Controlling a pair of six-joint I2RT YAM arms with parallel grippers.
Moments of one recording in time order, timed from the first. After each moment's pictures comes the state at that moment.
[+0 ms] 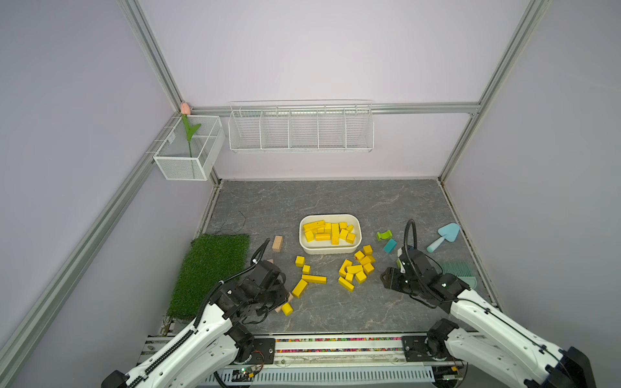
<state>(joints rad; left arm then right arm) -0.72 0.73 0.56 -0.92 0.11 -1.11 0.59 0.86 0.52 -0.64 0.01 0.76</state>
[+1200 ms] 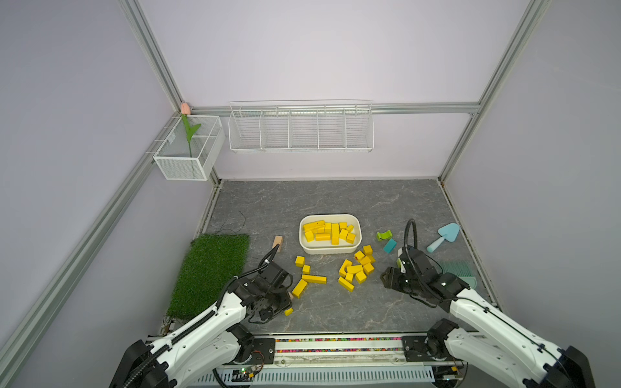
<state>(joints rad) -0.72 0.92 0.48 -0.83 0.16 -1.14 0.57 0.87 0.52 -0.64 -0.01 0.76</state>
